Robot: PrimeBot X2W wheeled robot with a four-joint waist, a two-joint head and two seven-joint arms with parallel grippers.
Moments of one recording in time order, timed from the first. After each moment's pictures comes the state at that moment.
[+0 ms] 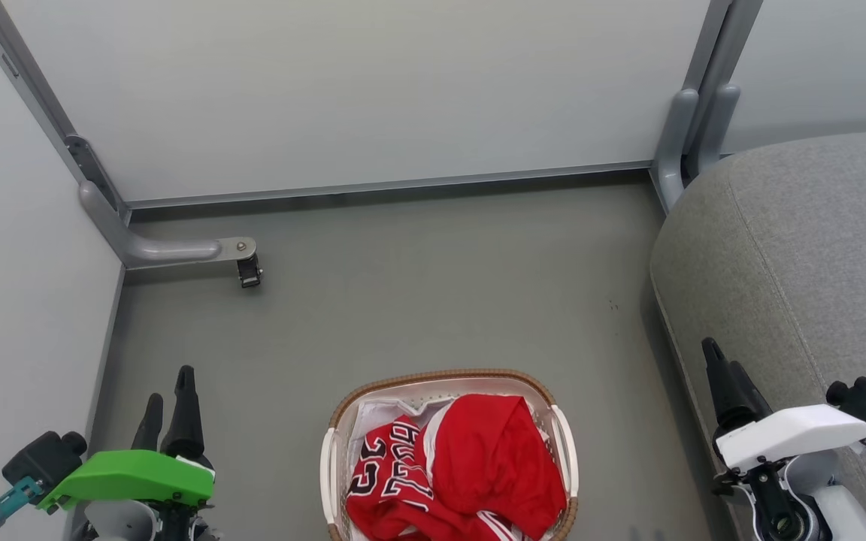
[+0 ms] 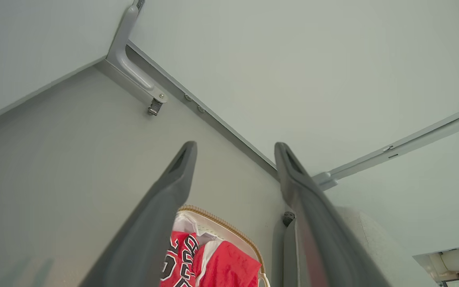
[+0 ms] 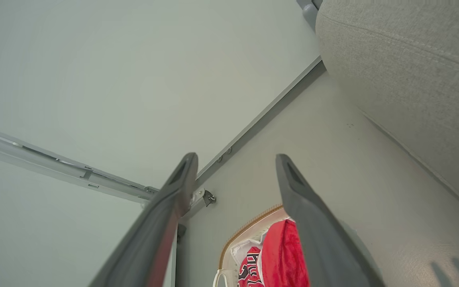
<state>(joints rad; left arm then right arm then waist) -0.12 0.09 0.01 0.40 -0.92 -0.13 -0.06 -0.14 -0.12 0.04 0.36 1.01 0.13 -0.06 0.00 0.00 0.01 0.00</state>
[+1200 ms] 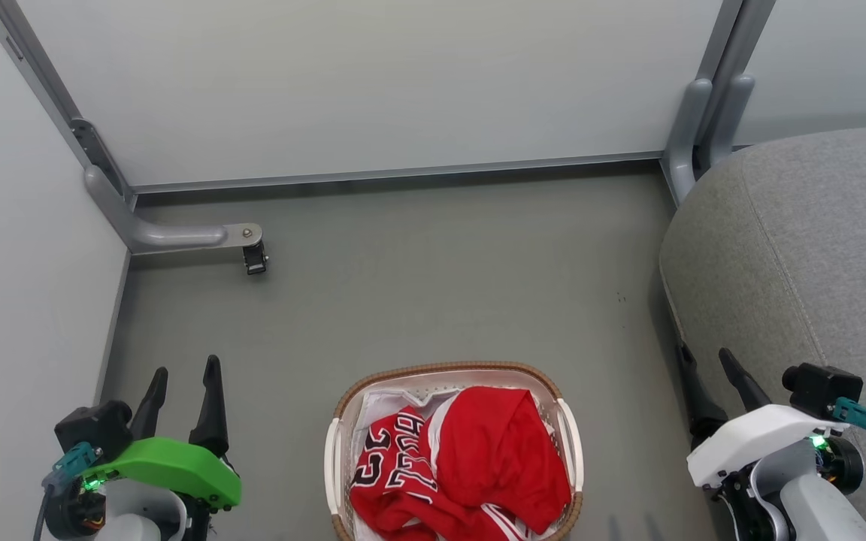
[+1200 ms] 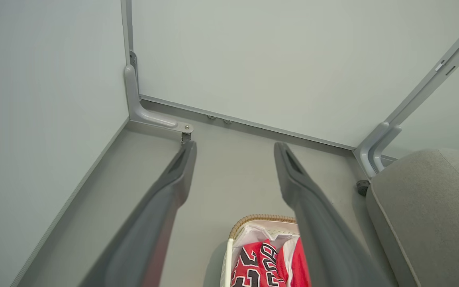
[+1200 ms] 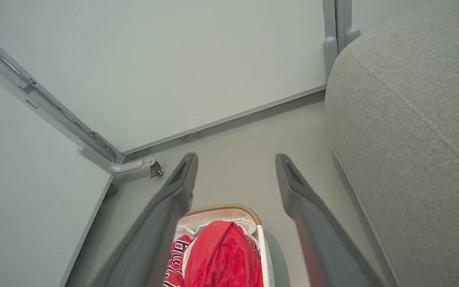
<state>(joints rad) -0.17 0.13 -0.08 0.46 -0.49 -0.13 -0.17 -0.19 -0.15 0.12 0.44 0.60 0.13 -0.17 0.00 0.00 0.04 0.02</state>
